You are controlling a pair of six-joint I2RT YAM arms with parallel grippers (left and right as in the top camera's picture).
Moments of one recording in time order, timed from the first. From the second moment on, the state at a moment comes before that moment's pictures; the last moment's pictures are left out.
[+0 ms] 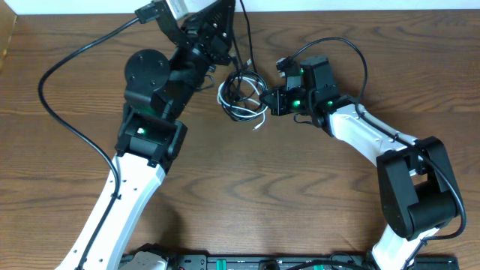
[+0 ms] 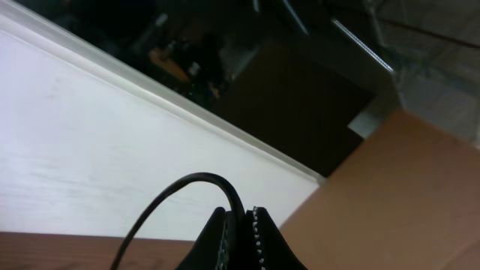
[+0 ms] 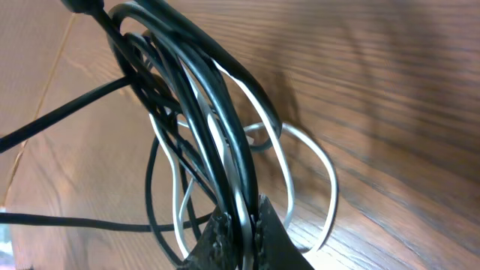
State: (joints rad) left arm -0.34 1.30 1.20 0.28 0.20 -0.75; right arm 0.37 1.89 1.15 -0.01 -0.56 0.36
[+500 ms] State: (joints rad) left arm -0.04 1.29 1.21 -0.31 0.19 -0.58; right arm 0.31 1.54 1.15 -0.44 -0.44 0.24
